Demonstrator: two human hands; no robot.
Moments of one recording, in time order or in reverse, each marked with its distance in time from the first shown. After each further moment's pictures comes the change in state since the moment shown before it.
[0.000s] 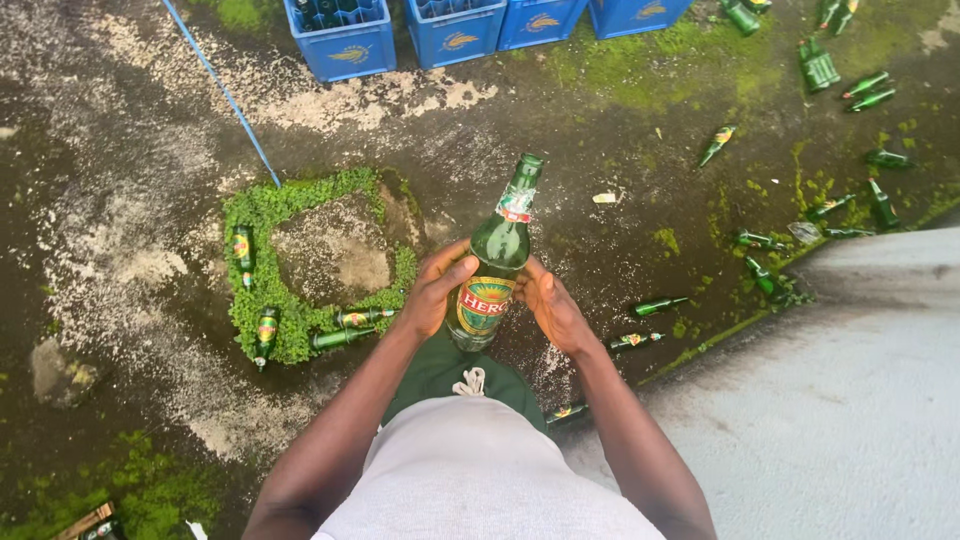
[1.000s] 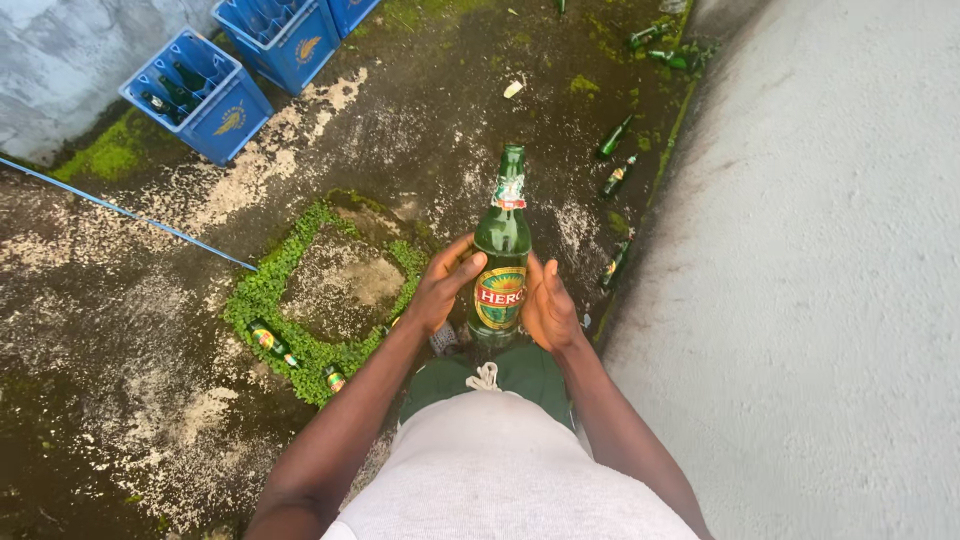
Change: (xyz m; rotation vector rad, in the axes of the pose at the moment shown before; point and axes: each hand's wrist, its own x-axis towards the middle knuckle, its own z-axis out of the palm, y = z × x) left_hand -0.184 0.041 -0.111 0.267 -0.594 -0.242; right_hand -0.089 0.135 0.331 0.360 0.676 -0.418
